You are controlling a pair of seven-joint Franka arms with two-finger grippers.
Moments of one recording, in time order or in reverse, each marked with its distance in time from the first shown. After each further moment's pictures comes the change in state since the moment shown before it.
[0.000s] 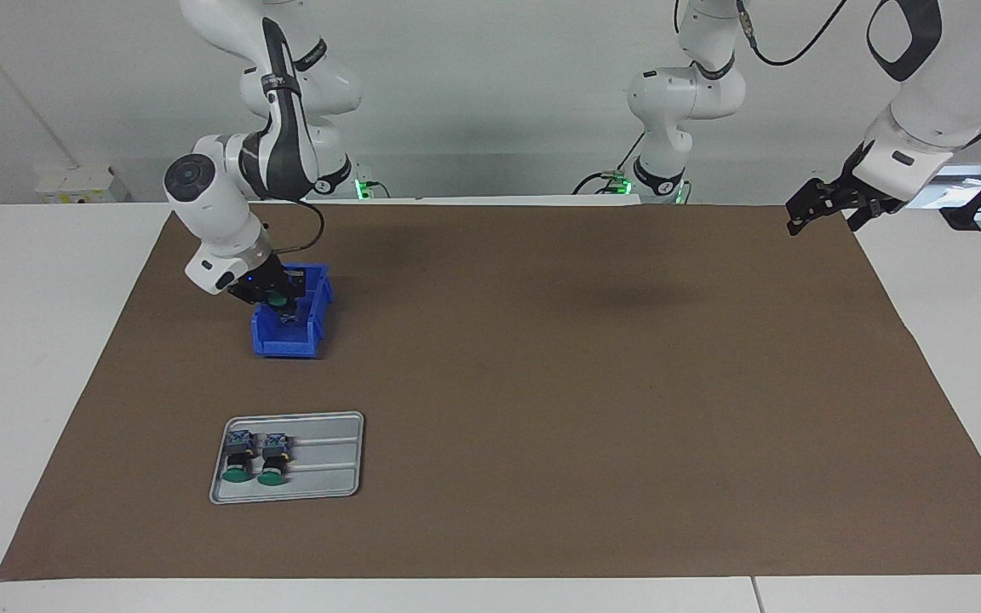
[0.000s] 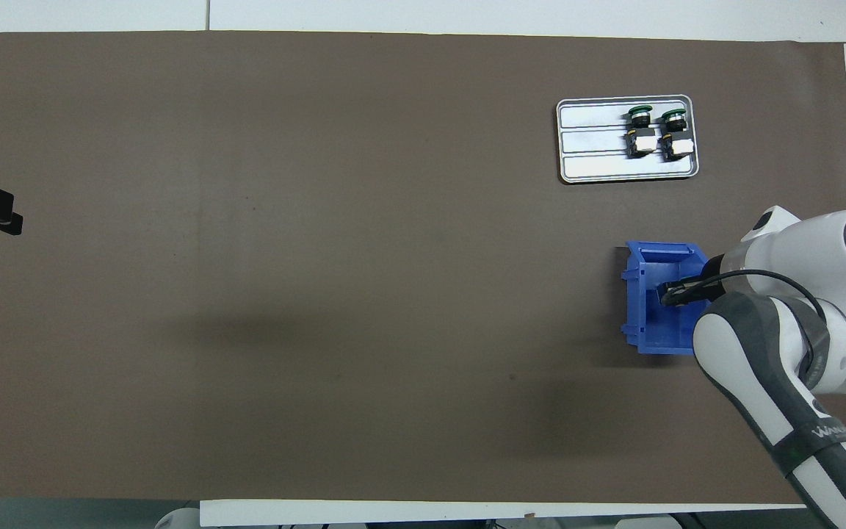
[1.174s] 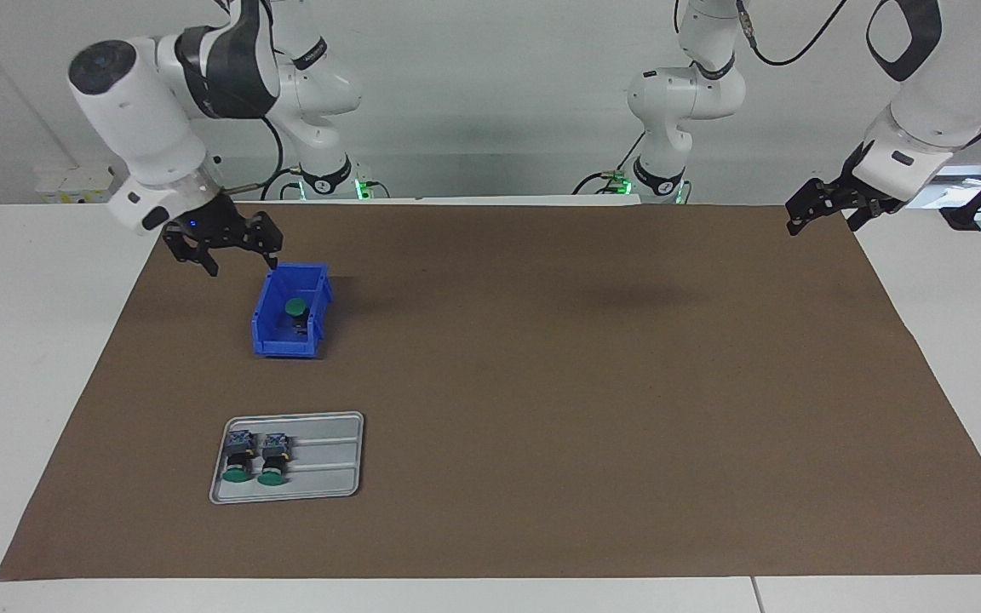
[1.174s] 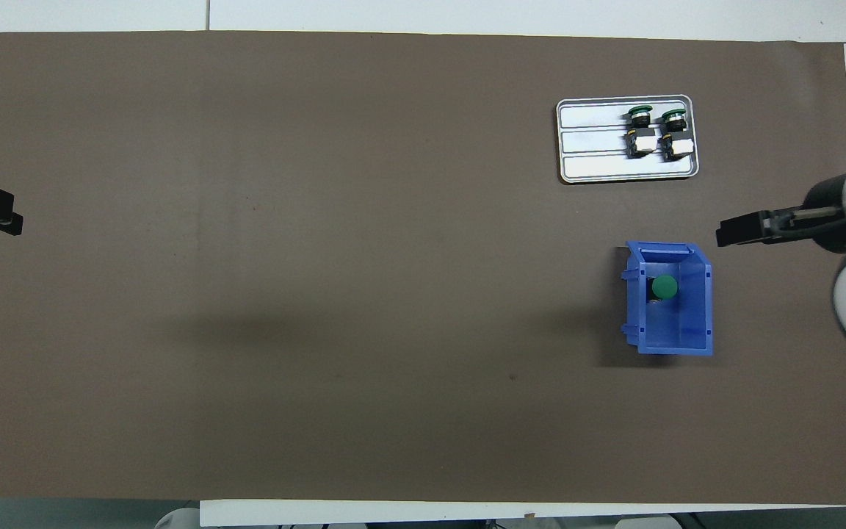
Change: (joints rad) left arm 0.000 0.000 -0.001 0.000 0.000 0.000 0.000; right arm -0.030 -0.044 0.000 0.521 -0.009 -0.475 0.065
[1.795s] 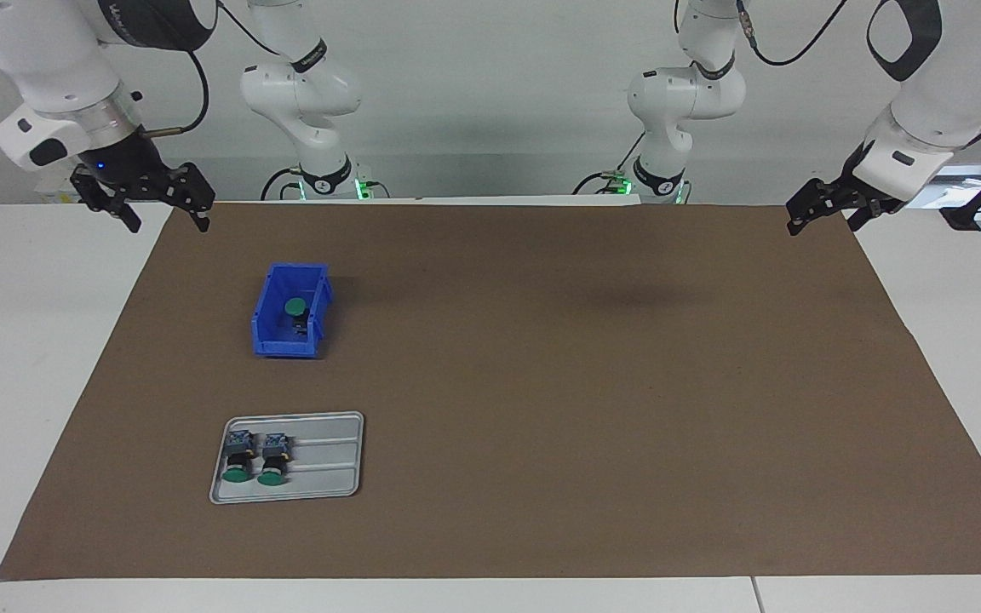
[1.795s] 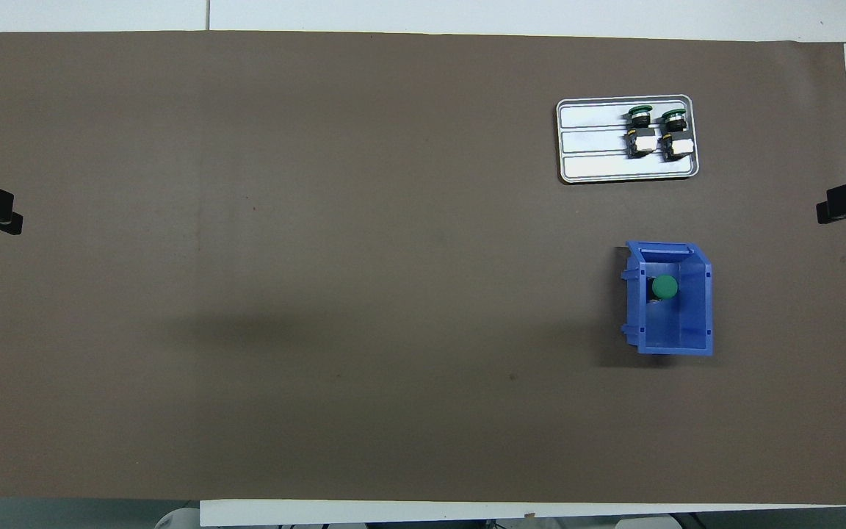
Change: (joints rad) left arm 0.000 0.000 0.001 0.000 0.000 0.001 0.000; right arm -0.047 0.083 -0.005 0.247 -0.064 -0.191 0.000
